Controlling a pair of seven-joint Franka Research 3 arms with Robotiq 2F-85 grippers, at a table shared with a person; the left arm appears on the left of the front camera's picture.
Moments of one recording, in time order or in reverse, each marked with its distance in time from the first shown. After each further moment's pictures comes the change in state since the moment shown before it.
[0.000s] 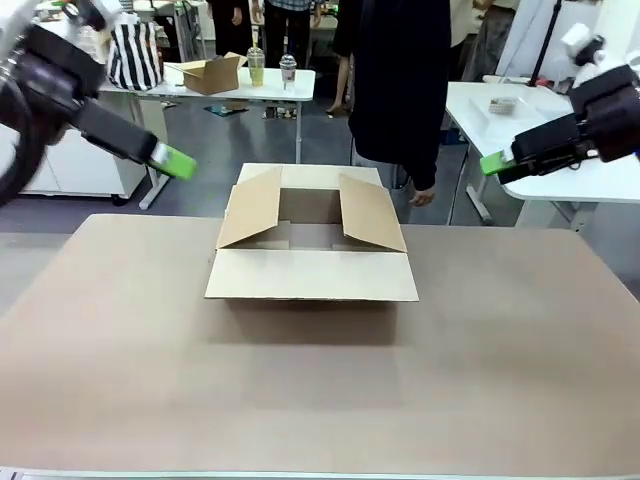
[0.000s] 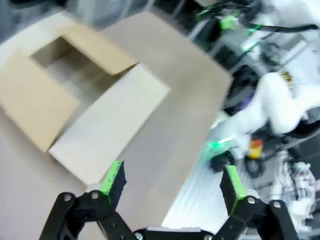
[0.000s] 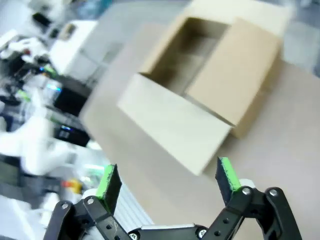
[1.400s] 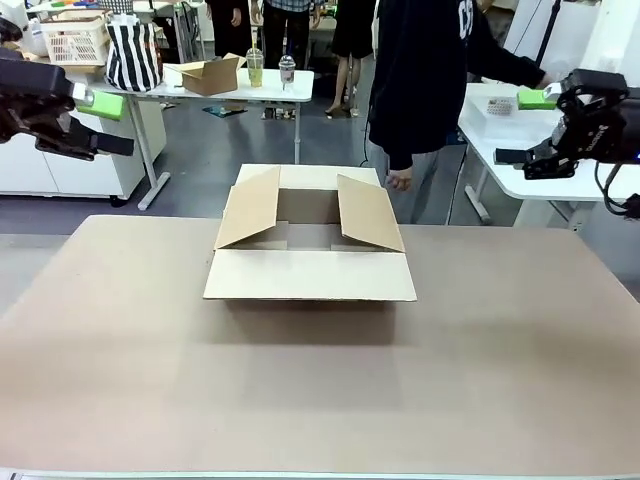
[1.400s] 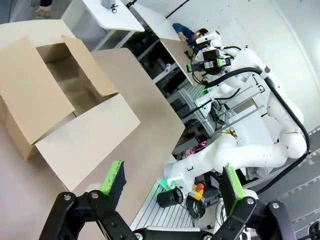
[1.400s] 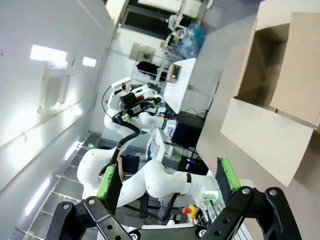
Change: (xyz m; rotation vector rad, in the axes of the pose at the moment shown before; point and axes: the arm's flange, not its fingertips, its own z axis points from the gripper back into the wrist) left arm -0.028 0.053 0.043 -0.147 -0.234 0.290; right arm -0.009 -0.043 0.009 0.492 -0.159 -0.423
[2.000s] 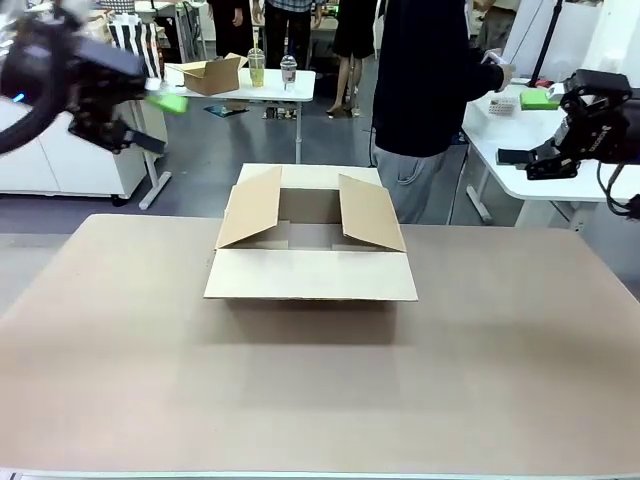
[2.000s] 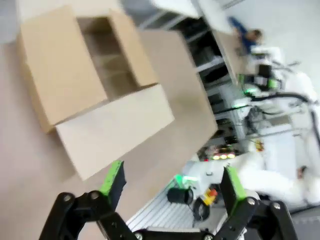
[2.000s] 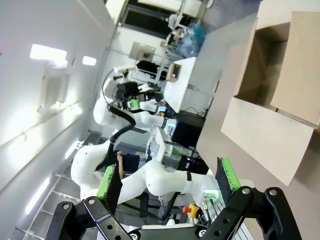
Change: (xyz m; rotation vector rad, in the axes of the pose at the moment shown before) left arm 0.058 -0.008 -0.058 0.294 0.135 0.216; right arm 0.000 0.001 0.000 0.001 0.004 0.001
